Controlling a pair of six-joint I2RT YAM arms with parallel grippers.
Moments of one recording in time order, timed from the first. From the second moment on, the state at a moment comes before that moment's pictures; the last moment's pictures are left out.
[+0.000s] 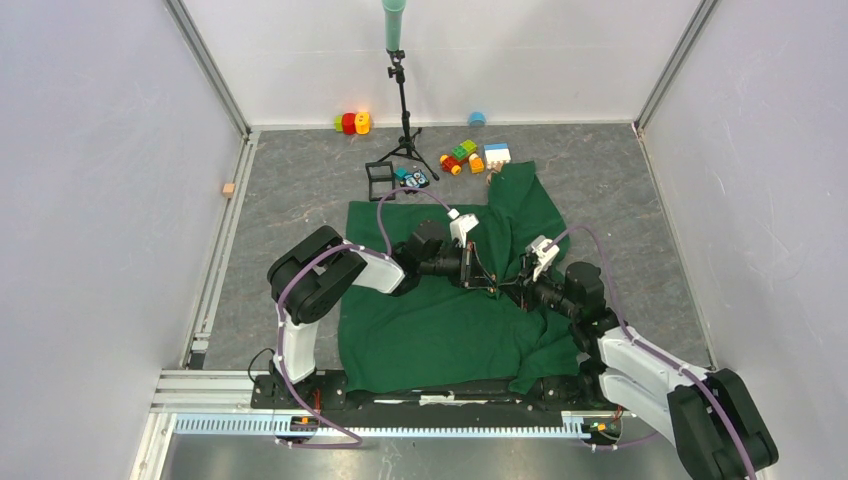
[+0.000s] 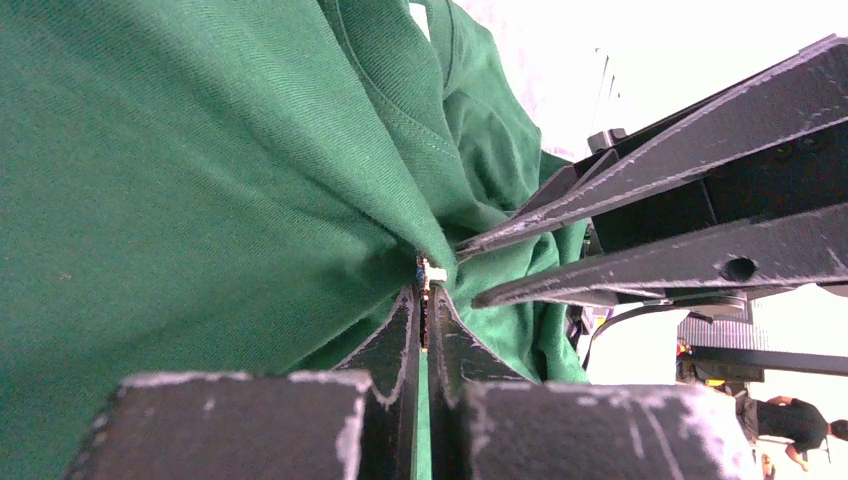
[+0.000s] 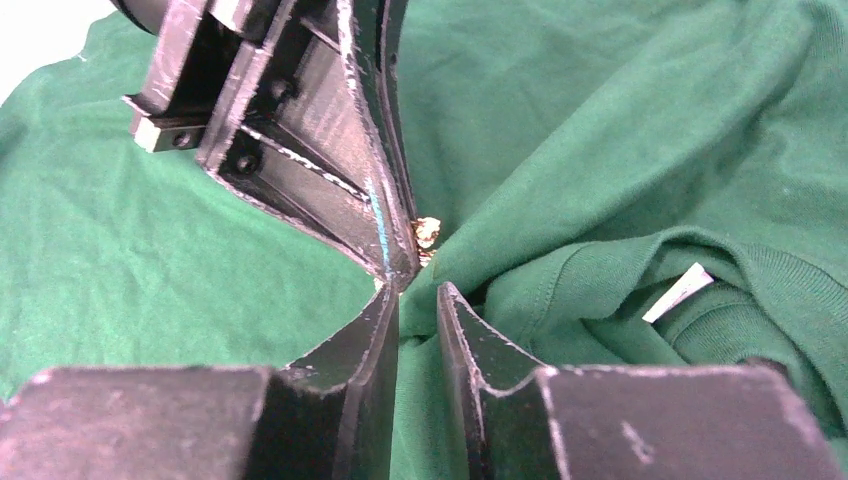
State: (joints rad) left arm -0.81 1.97 0.88 0.69 0.61 -0.74; right arm 0.36 0.92 0.11 0.46 -0.50 0.05
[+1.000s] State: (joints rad) left arm -0.80 1.97 0.84 0.74 0.69 -0.70; right arm 0.36 1.04 0.11 0.54 -0.57 0.05
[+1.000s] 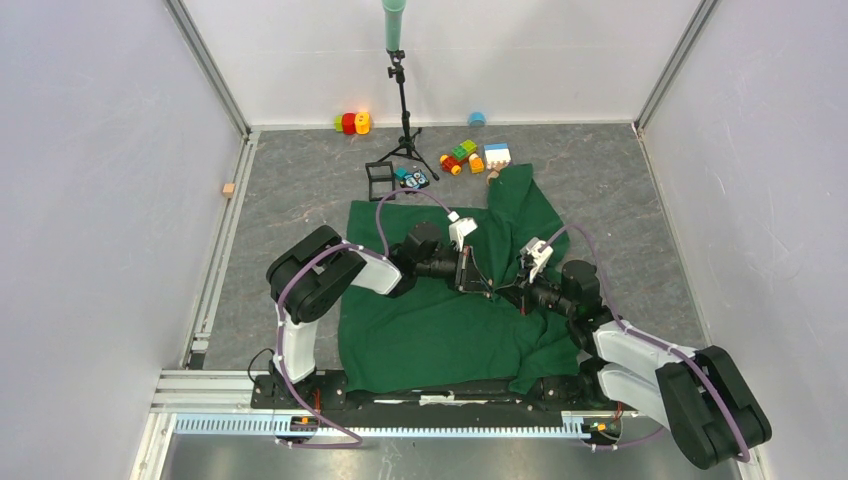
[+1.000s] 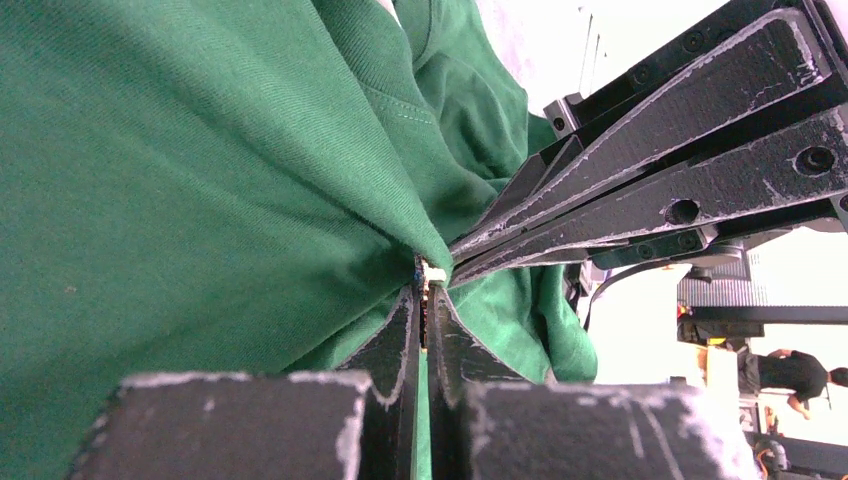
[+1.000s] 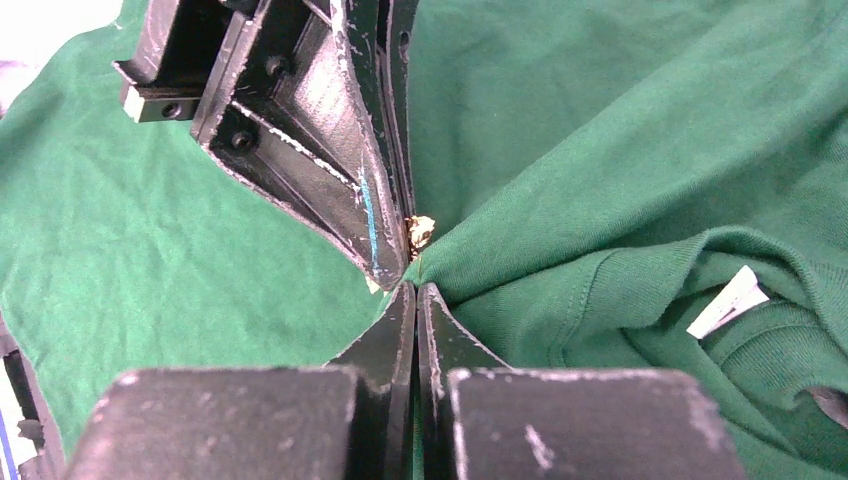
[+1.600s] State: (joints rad) left arm -0.80 1.97 0.91 0.49 0.81 -0.53; right arm 0.39 1.08 0.09 0.56 -0.65 0.04
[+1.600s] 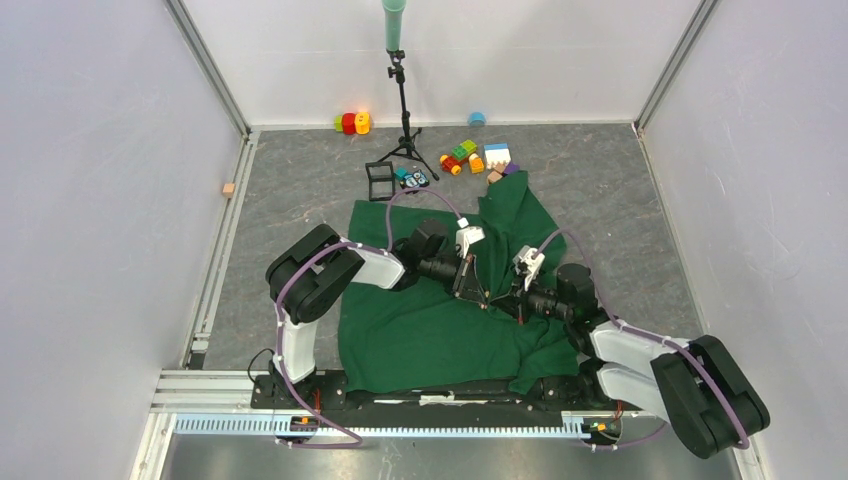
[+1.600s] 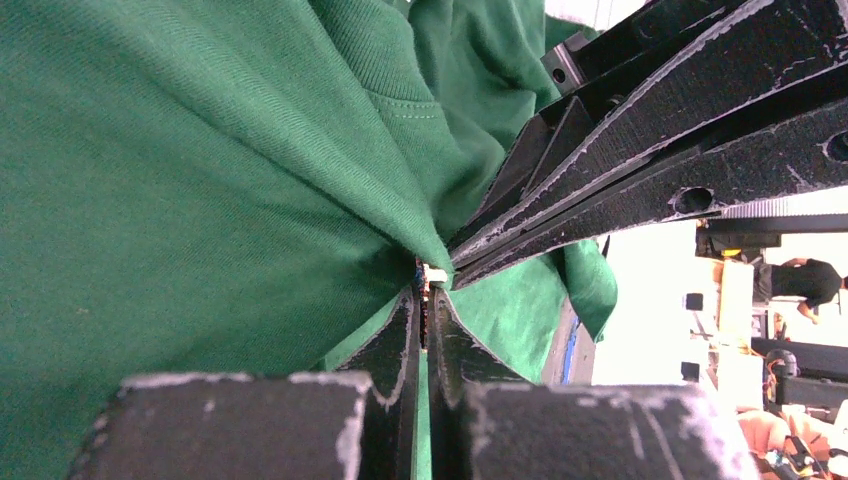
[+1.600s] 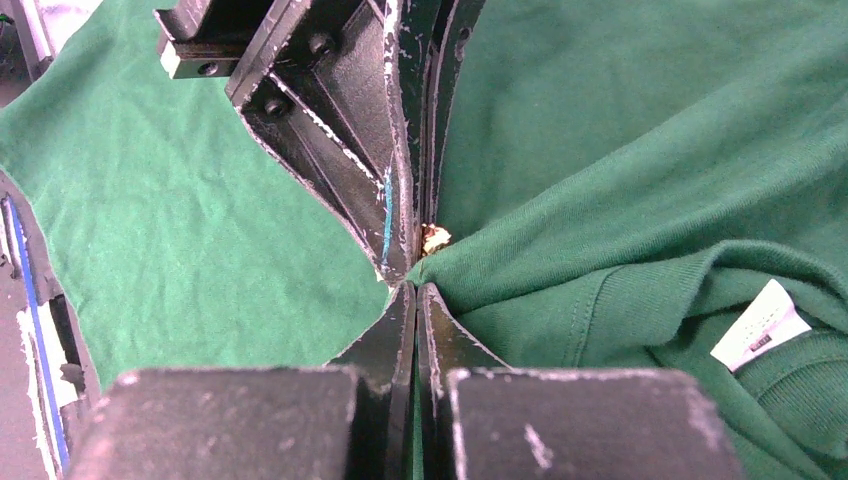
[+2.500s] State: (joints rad) left arm -0.80 1.97 0.94 0.30 0.80 -0.40; right arm 0.44 1.27 0.23 0.40 -0.66 -0.01
